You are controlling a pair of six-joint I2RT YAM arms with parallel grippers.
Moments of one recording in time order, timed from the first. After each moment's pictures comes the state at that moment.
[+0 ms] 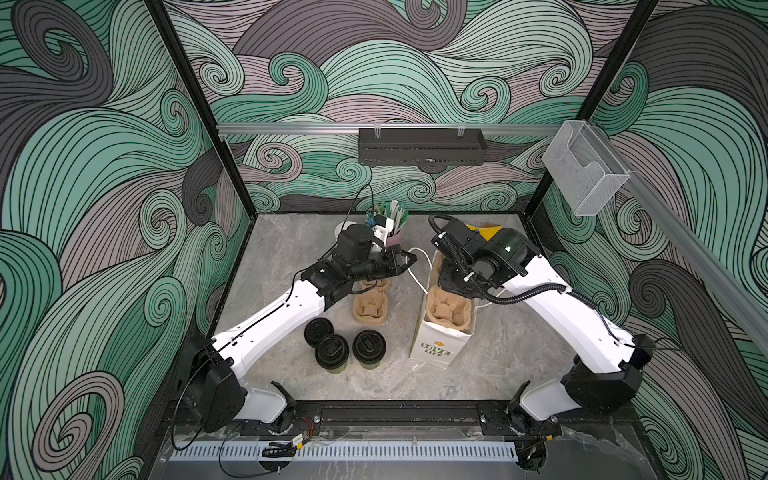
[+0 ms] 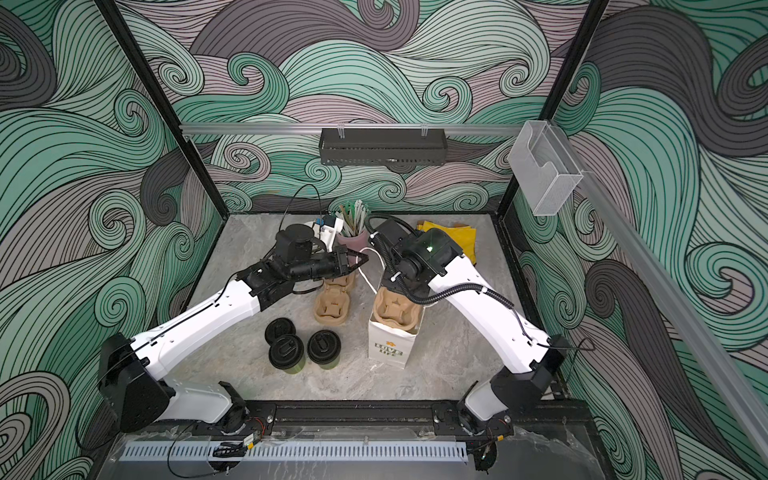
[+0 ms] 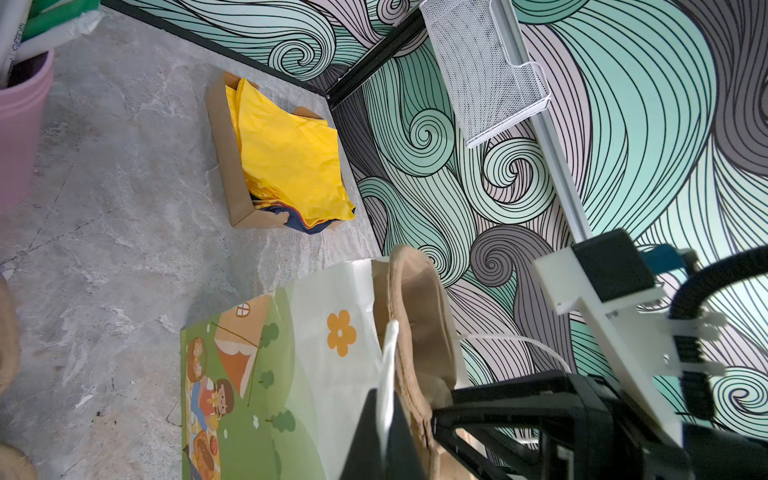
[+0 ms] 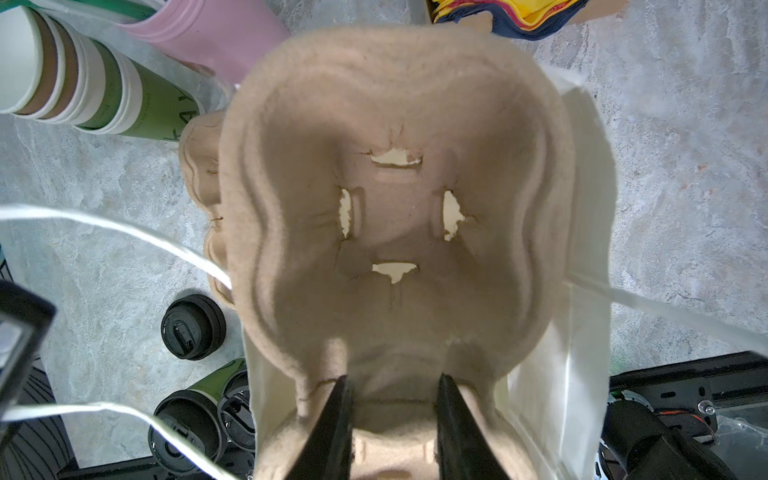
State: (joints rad) left arm -0.69 1.39 1.21 -0.17 0.37 -0.82; right arm 0.79 1.52 1.81 -1.54 0.22 1.00
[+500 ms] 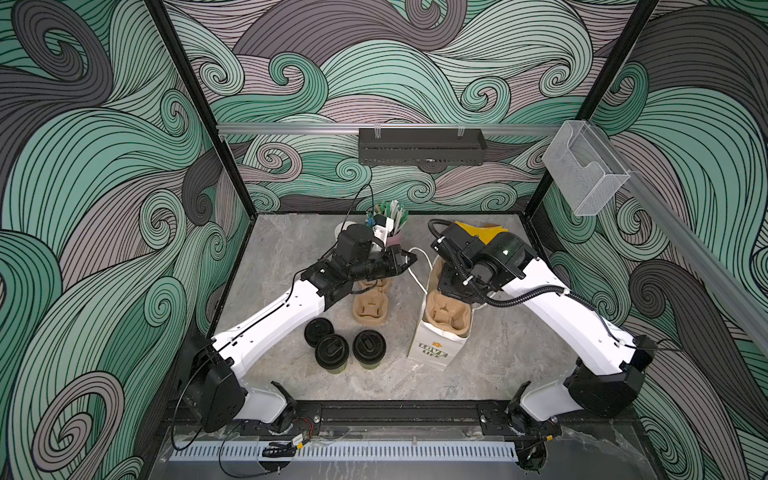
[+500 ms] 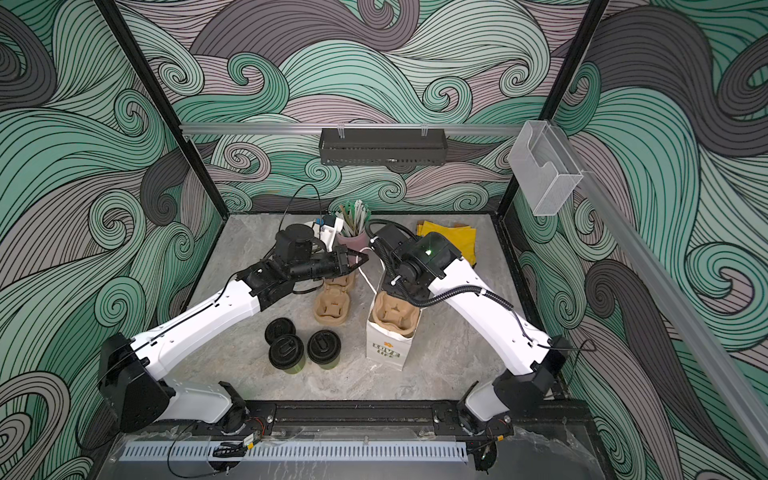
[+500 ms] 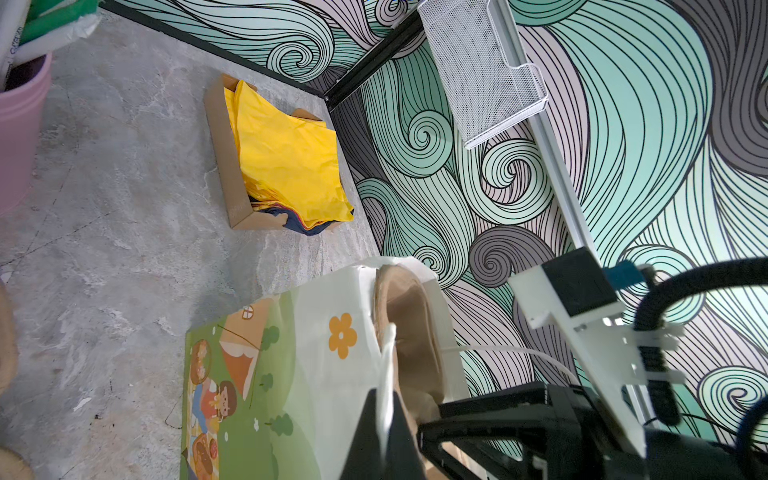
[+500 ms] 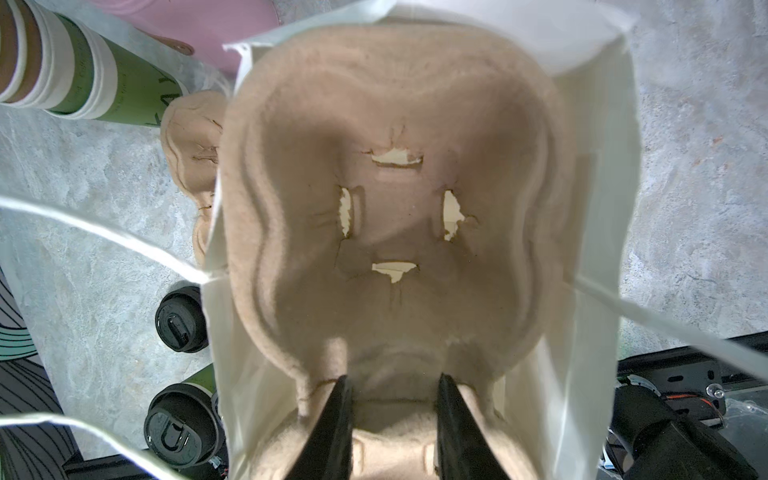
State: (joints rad) left arm -0.69 1.39 1.21 -0.17 0.37 -0.82; right arm 0.79 1.50 1.74 -1.52 0.18 1.03
